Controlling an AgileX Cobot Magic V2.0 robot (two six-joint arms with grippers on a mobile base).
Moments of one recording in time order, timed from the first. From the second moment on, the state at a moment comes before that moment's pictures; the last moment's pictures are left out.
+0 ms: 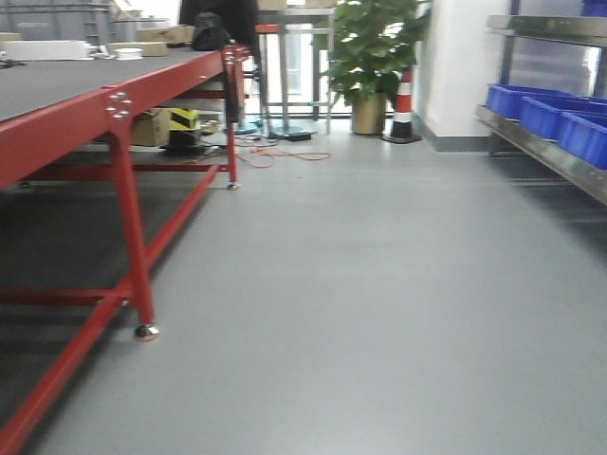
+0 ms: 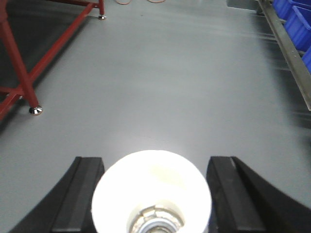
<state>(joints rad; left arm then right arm) 0.11 0.97 -1.18 -0.13 0.79 0.18 0.04 0.95 -1.10 0.17 0.64 -0.20</state>
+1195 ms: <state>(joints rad) 0.11 0.97 -1.18 -0.13 0.78 0.18 0.04 0.95 -1.10 0.17 0.62 -0.20</state>
